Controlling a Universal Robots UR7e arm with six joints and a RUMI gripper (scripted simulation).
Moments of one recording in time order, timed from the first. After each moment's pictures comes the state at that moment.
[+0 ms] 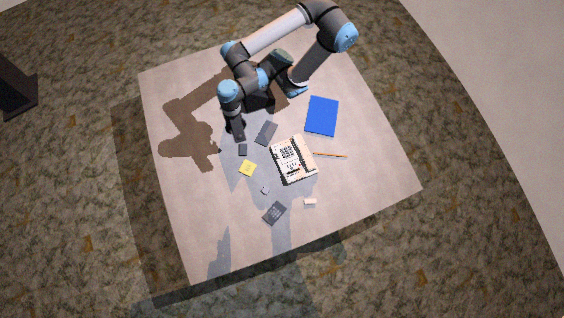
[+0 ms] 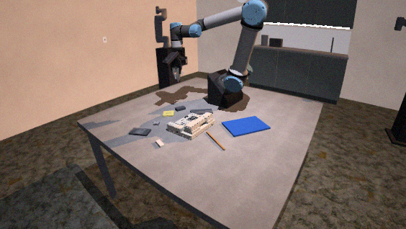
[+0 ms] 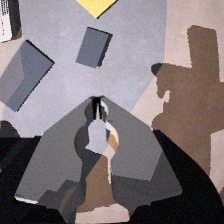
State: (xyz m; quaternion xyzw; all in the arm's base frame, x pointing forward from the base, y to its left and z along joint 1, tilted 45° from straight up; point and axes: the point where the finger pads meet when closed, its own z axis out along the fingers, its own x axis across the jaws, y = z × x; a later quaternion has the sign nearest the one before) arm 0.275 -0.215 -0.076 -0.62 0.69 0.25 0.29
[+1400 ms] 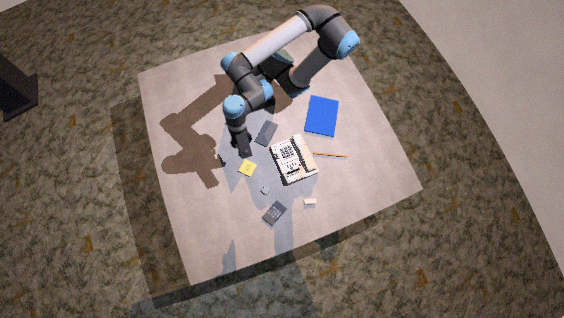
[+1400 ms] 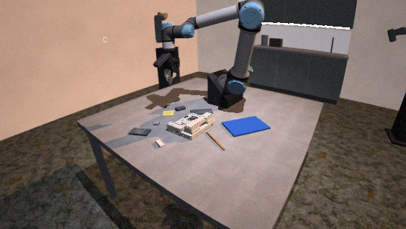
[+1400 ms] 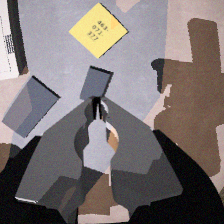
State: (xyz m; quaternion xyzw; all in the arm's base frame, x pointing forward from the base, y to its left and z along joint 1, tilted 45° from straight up) arm 0.345 -0.222 -0.075 -0.62 0.69 0.25 0.29
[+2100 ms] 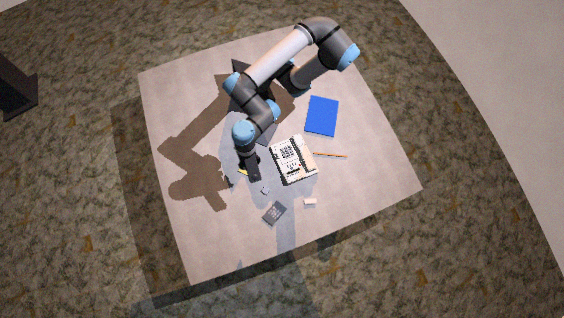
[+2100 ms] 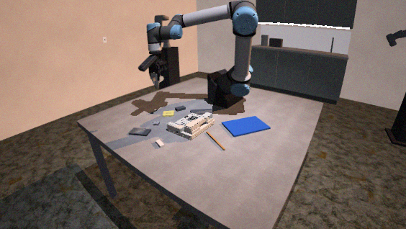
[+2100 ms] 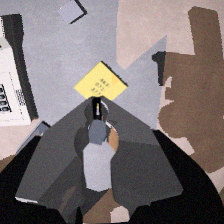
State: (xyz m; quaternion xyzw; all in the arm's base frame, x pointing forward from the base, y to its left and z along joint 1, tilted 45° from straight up) arm 0.448 -0.233 -0.074 -0.62 0.69 0.25 0.29
